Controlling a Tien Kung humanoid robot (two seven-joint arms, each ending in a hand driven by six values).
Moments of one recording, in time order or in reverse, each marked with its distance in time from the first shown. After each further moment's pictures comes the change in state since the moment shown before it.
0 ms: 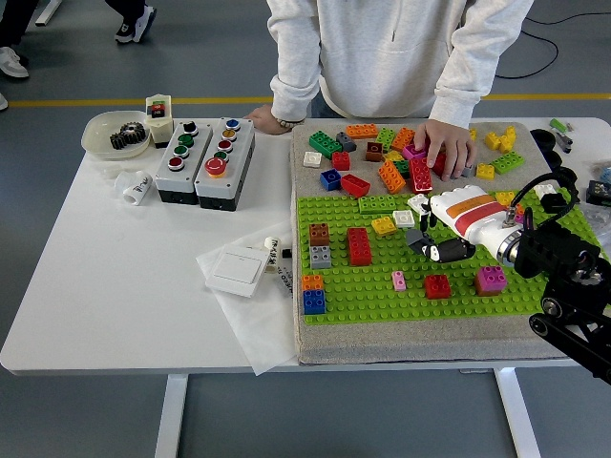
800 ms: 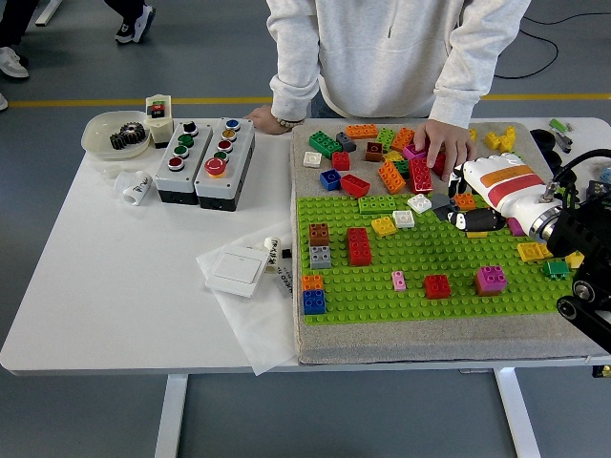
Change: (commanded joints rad) left arm 0.006 0.001 -0.001 0.003 -0.002 0.001 -0.004; right arm -0.047 -0.084 0.152 0.084 -0.035 -0.005 -0.019
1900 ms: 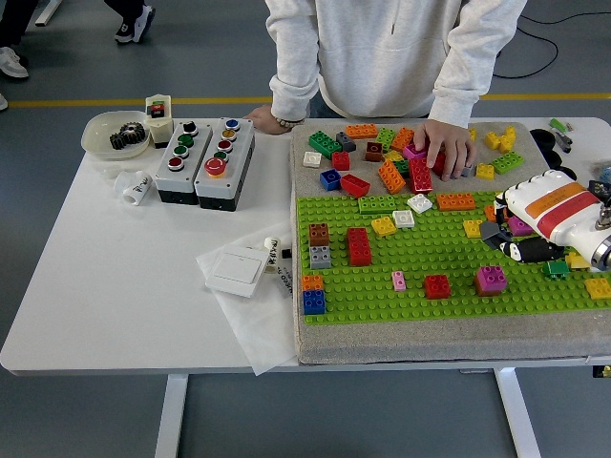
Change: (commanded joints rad) left arm -0.002 0.003 0.012 0.004 -0.018 0.001 -0.009; right arm -0.131 -0.280 0.012 0.295 -0.135 0.088 -0.008
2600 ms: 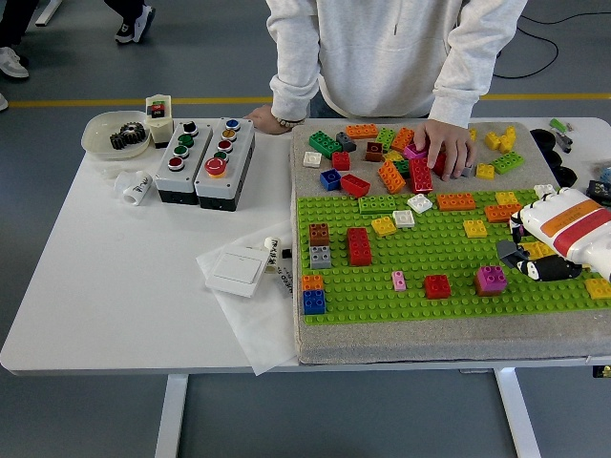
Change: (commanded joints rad) left arm -0.001 0.000 -0.008 0.001 0.012 -0.001 0.002; right arm -0.058 -0.052 0.009 0.020 -0.011 0.008 0.010
